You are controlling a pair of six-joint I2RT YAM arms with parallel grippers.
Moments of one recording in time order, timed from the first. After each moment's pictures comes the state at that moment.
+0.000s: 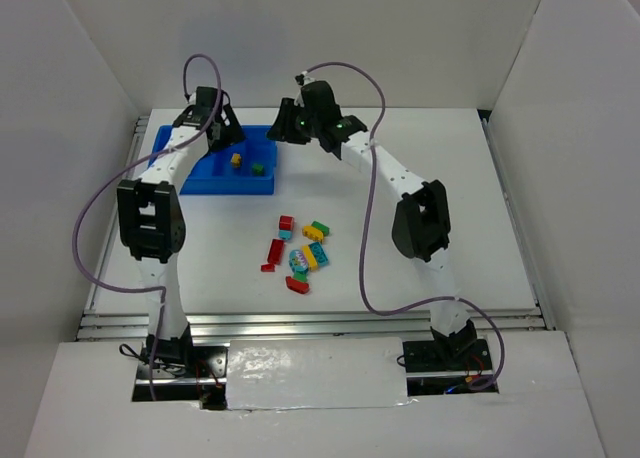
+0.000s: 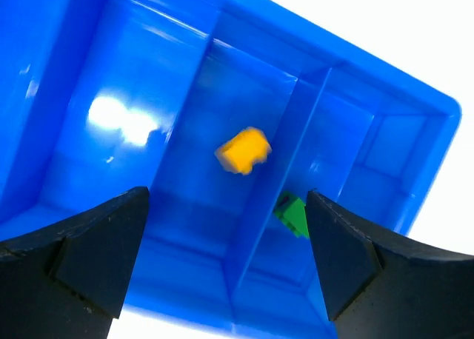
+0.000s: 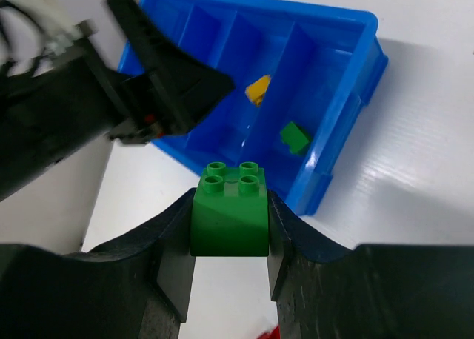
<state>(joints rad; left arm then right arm) -0.09 2.12 1.88 -0.57 -0.22 -0.50 0.57 2.25 2.19 -0.38 -0.23 0.57</state>
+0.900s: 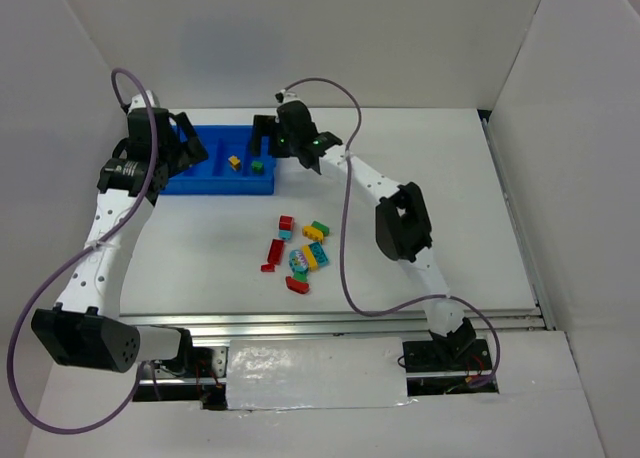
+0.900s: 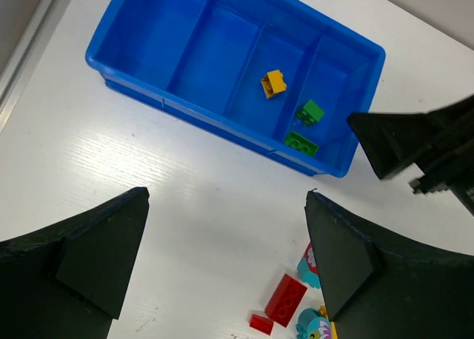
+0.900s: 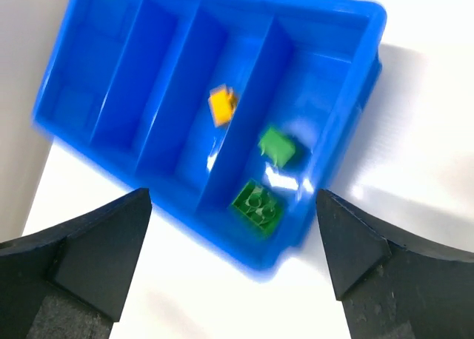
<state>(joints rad) -0.08 1.30 1.44 -0.72 -0.28 -0.47 0.66 2.45 2.31 -0.30 0.00 0.52</state>
